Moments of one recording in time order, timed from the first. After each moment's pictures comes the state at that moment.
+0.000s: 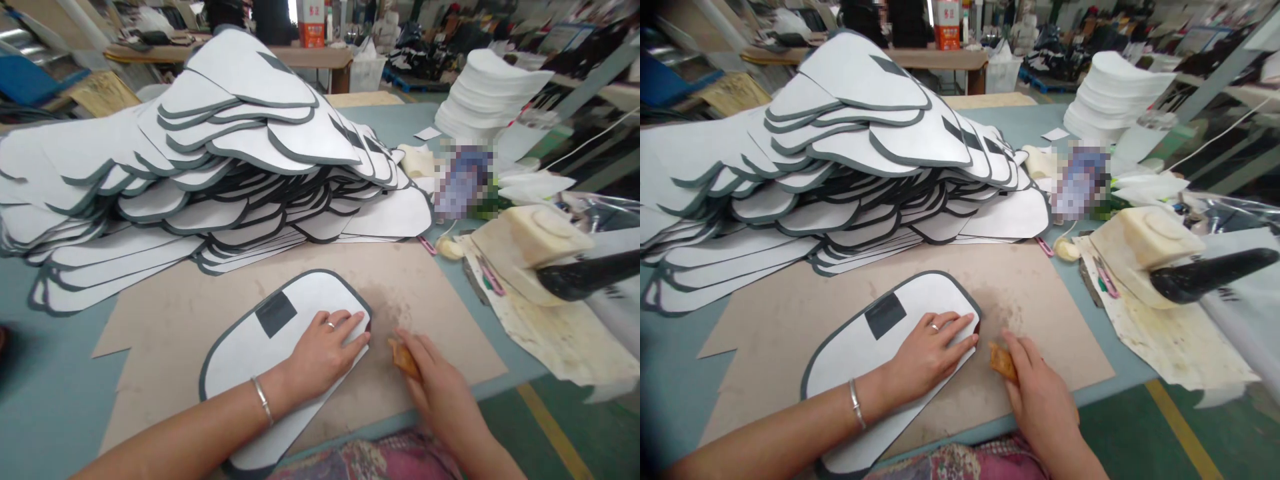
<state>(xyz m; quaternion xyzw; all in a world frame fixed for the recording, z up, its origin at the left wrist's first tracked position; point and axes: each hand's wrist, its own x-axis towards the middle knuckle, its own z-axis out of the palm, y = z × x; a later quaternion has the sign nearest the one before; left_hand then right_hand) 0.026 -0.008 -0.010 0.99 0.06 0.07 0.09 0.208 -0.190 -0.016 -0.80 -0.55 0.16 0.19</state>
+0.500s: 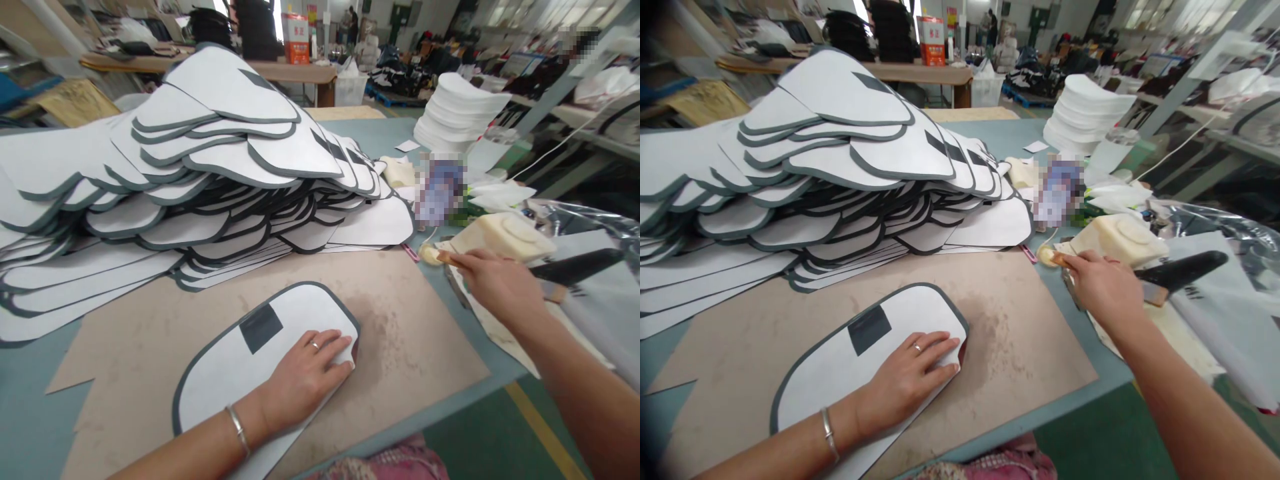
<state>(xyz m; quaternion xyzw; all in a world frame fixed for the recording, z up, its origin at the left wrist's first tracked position) 0.013 -0.003 -0.015 0.98 0.00 0.14 0.12 0.401 -0.120 0.061 -0.86 -0.50 -0.06 -0.06</state>
